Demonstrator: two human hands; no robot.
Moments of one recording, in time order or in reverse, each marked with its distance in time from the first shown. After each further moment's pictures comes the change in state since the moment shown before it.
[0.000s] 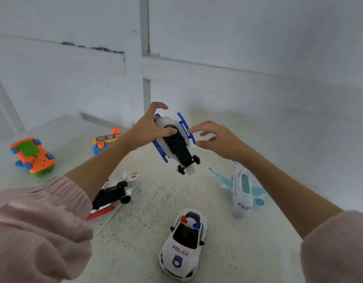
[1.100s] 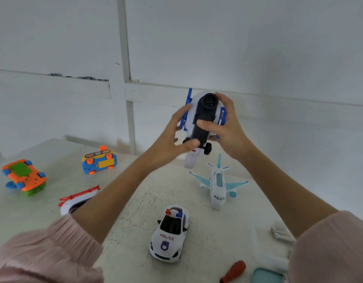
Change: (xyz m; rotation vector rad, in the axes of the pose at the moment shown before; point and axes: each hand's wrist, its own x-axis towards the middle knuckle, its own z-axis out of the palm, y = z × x) left_hand -0.081 0.091 0.064 -0.156 -0.196 0.425; right_hand -0.084 -0.062 -0.051 0.756 0.439 -0.080
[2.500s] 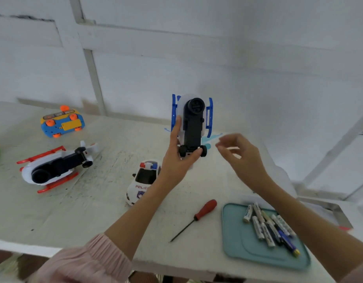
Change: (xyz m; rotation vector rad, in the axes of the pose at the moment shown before) left_hand -0.075 -0.063 0.150 -0.249 0.197 -0.140; right_hand -0.172 0.051 -0.067 -0.724 0.196 0.072
